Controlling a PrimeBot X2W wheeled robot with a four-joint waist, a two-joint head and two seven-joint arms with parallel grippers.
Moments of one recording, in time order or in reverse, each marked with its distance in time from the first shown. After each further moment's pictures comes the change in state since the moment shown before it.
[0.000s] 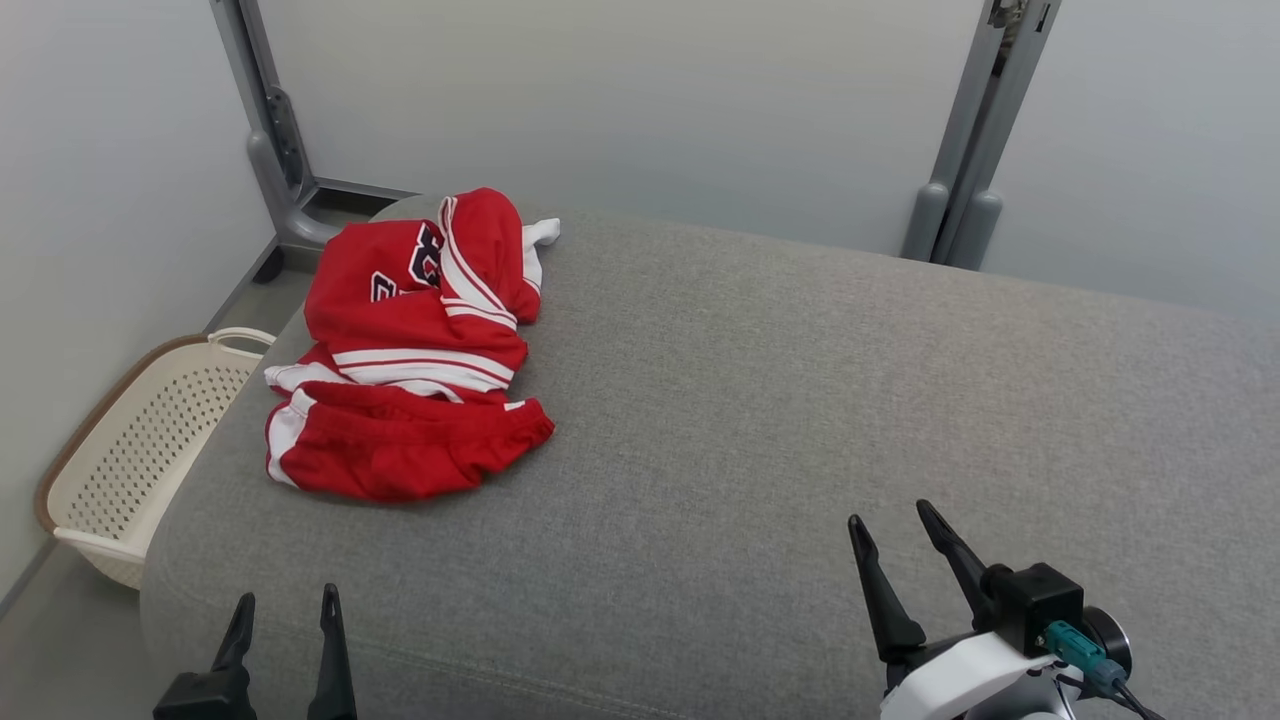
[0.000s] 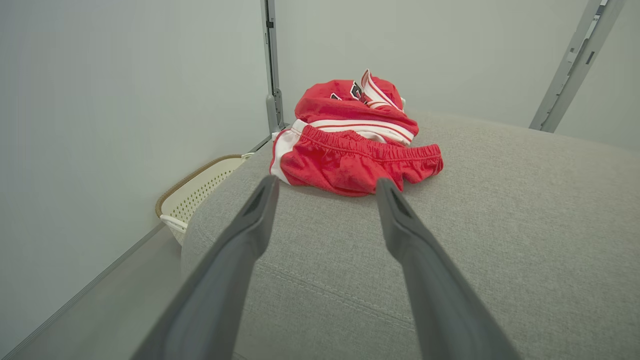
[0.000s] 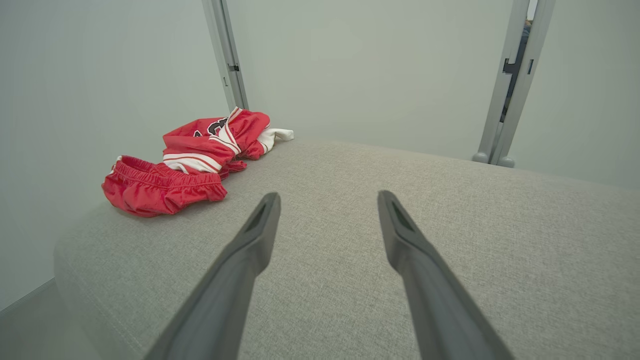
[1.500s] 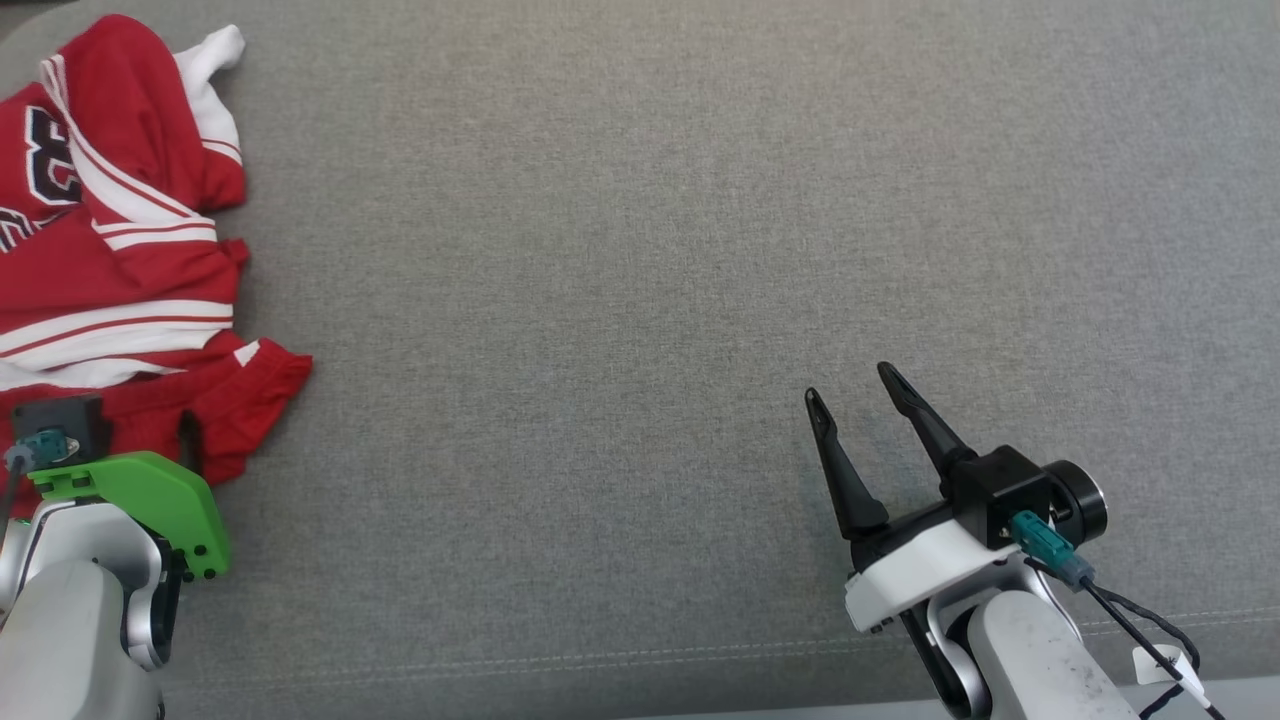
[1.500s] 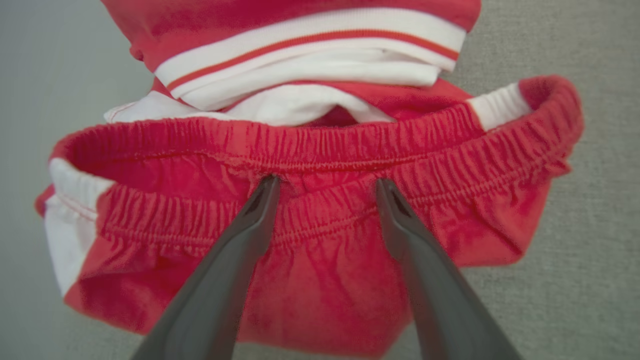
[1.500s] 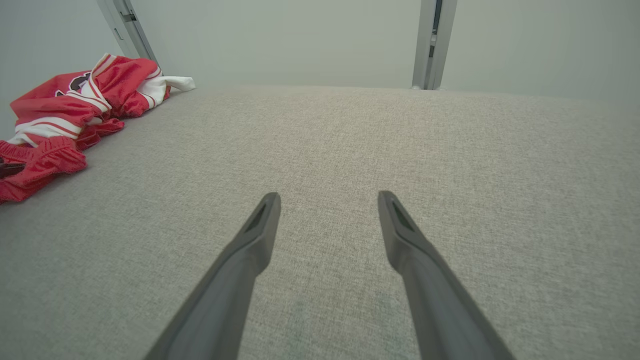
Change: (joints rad) left arm -0.566 0.159 0.018 0.497 -0.075 -0.101 0.290; right arm -0.188 -0.001 0.045 -0.037 -0.090 0.000 0.010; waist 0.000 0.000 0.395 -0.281
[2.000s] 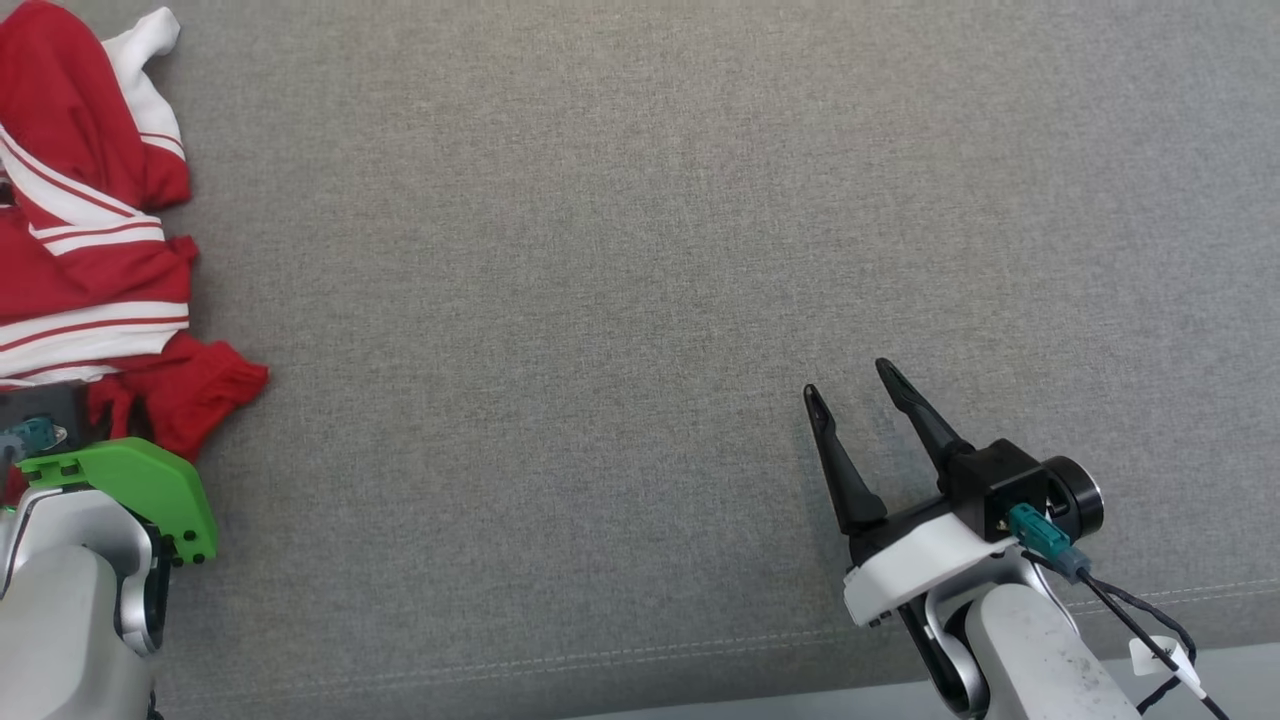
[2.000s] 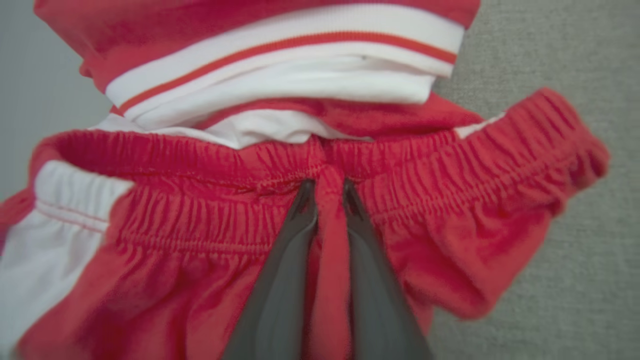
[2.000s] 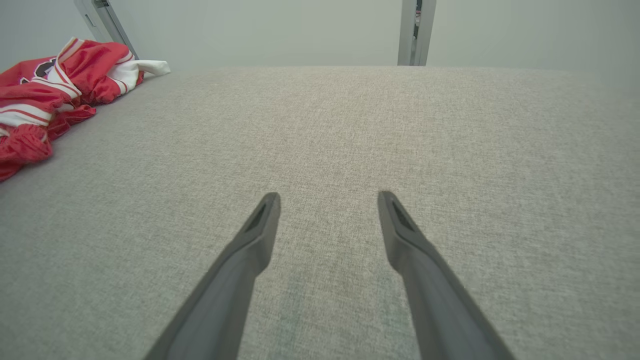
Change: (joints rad) left arm -0.056 0.006 -0.014 0.075 0.003 0.009 -0.053; right arm -0.025 0.000 0.005 0.028 0.008 0.000 -0.006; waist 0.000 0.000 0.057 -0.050
